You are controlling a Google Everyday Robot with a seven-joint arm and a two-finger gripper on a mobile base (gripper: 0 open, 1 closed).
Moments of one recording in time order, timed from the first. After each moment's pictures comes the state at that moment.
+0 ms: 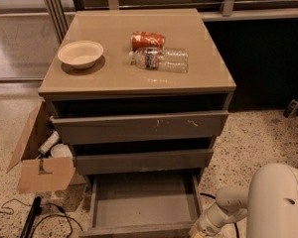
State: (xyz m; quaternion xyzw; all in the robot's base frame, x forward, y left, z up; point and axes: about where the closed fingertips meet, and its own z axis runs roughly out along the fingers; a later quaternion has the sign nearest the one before) arm 0.380 -0.185 0.201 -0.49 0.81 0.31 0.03
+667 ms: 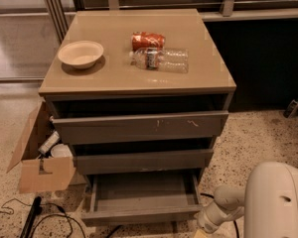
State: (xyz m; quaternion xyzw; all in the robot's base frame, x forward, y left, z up) arm 0.389 -0.183 0.198 -0.49 0.82 0.30 0.04
